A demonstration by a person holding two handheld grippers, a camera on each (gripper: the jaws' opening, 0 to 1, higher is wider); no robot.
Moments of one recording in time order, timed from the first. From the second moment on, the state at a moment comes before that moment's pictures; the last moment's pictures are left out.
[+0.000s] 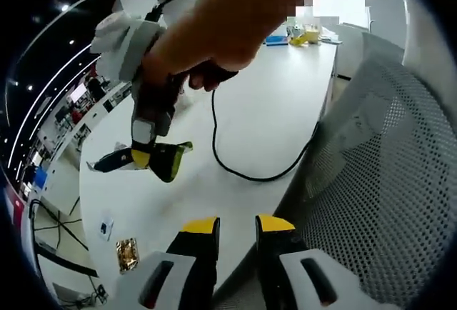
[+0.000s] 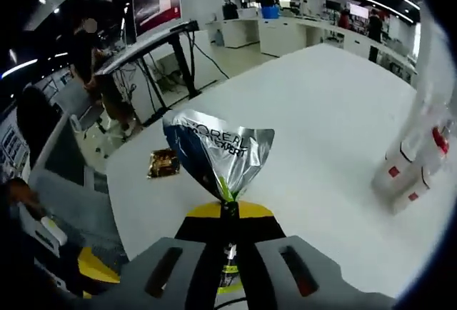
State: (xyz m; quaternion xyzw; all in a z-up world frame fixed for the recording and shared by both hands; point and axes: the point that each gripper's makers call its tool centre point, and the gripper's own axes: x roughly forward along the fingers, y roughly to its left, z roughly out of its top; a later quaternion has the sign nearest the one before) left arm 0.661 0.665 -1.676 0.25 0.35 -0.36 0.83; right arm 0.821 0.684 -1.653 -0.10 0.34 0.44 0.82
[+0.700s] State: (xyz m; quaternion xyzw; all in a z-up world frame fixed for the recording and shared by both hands) left arm 0.657 0.648 -1.657 0.18 0.33 -0.39 0.84; right arm 0.756 0.638 -1.579 -0.05 0.25 0.41 0.88
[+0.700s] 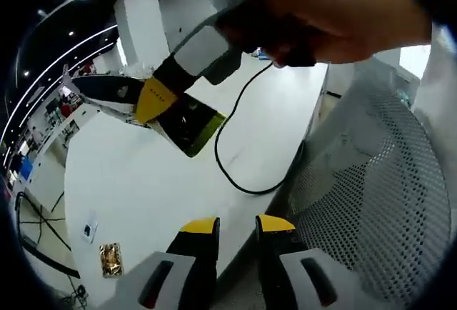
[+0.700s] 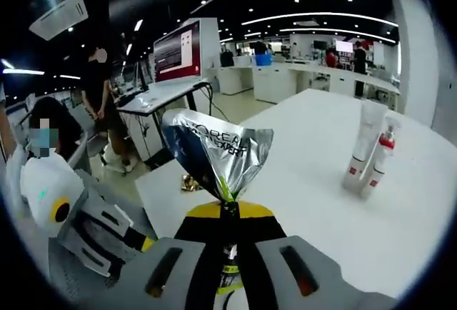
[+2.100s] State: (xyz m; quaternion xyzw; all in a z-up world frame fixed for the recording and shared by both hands) left arm 0.663 0.638 -1.561 -0.17 0.24 -0.44 0.85; right arm 0.710 0.627 -1.582 -0.10 0.20 0.37 0.90
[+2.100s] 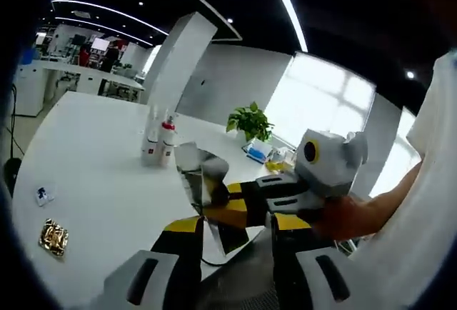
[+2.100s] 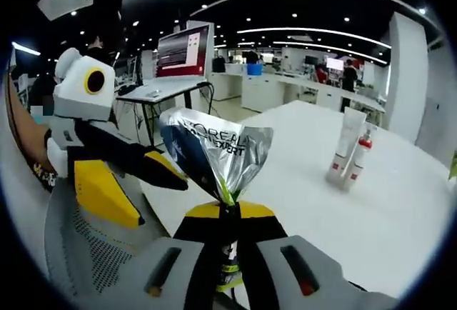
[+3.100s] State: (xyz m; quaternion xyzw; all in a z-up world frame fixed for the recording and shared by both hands) left arm 0.674 0.647 -1.560 -0.18 0.23 -0.41 0.86; right arm 0.705 0.633 -1.593 -0.17 0.19 0.39 0.88
